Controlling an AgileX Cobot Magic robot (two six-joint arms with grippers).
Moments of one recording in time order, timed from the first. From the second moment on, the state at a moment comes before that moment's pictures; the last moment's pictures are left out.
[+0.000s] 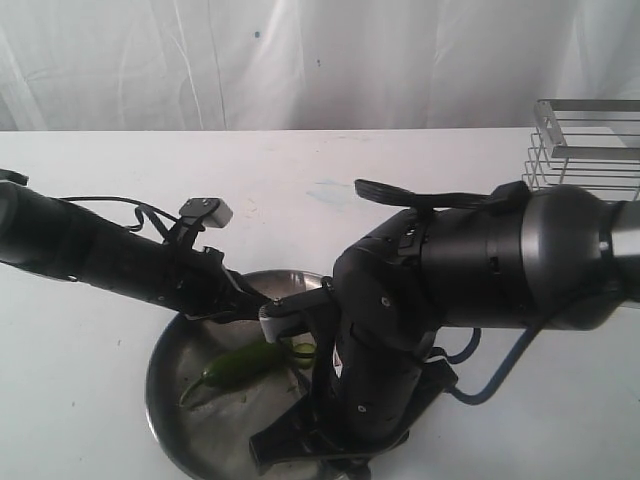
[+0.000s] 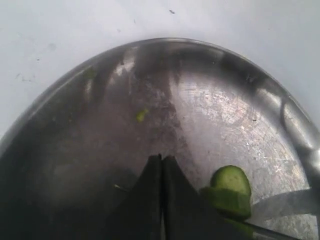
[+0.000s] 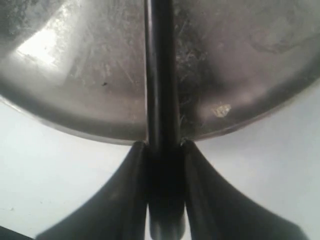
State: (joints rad) left arm -0.22 2.00 -0.99 -1.52 0.71 1.61; right arm 0.90 1.72 -0.99 0.10 0.79 0.36
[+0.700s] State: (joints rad) left arm -0.22 2.00 -0.98 -1.47 0.78 1.60; right arm 0.90 1.72 -0.99 0.12 0.87 0.32
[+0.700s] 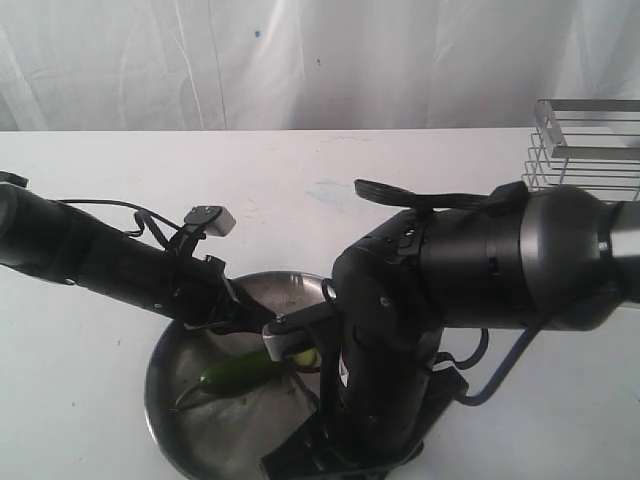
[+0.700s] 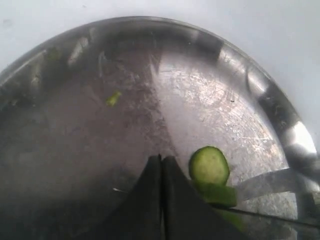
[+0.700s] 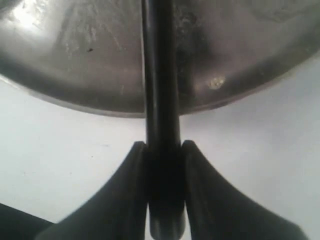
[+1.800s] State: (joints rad) left arm -0.22 1.83 -1.06 -1.42 0.89 1.54; right arm 0.90 1.75 -0.99 0.08 0.92 0.32
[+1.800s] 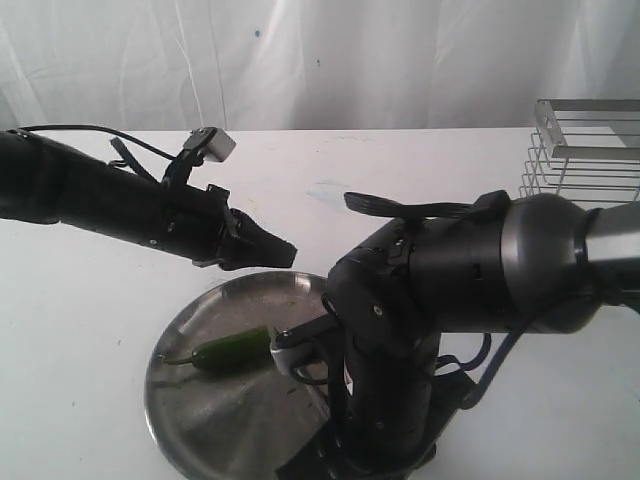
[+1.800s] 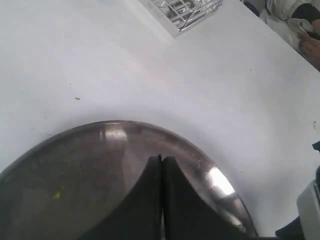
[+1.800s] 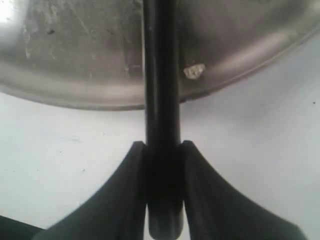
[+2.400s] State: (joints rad) left arm -0.22 1.73 -1.06 -1.25 0.77 1.34; right arm 0.90 1.66 -0.99 0.01 0.86 0.37
